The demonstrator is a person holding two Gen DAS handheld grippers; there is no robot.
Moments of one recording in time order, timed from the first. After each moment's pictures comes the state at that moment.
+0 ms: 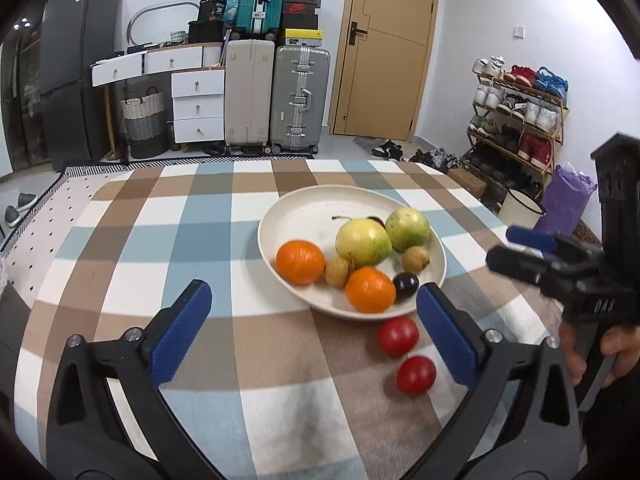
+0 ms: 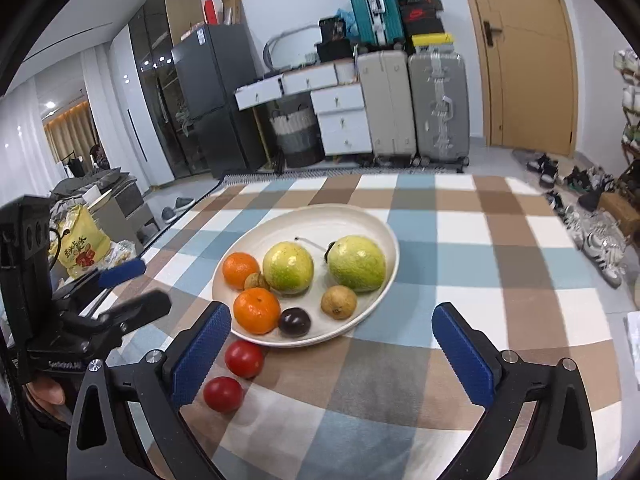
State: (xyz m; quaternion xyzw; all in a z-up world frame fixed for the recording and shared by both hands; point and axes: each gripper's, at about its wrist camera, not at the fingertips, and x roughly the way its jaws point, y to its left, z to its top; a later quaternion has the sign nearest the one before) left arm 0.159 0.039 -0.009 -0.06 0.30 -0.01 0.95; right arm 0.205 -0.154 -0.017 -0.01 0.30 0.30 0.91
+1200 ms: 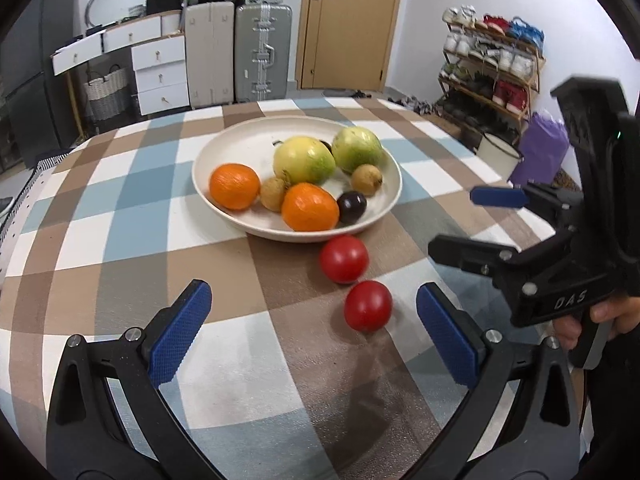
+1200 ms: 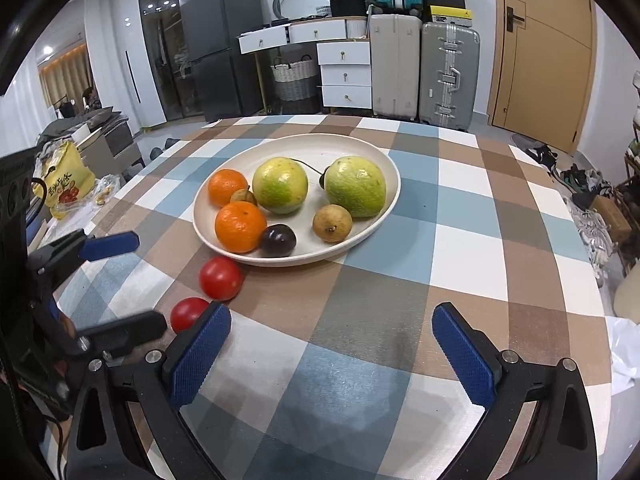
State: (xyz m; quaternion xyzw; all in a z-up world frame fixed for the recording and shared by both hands) left arm 0.156 -0.008 -0.044 -0.02 0.38 -0.07 0.92; right arm 0.197 -0.143 -0.053 -0.09 0.37 0.28 0.88
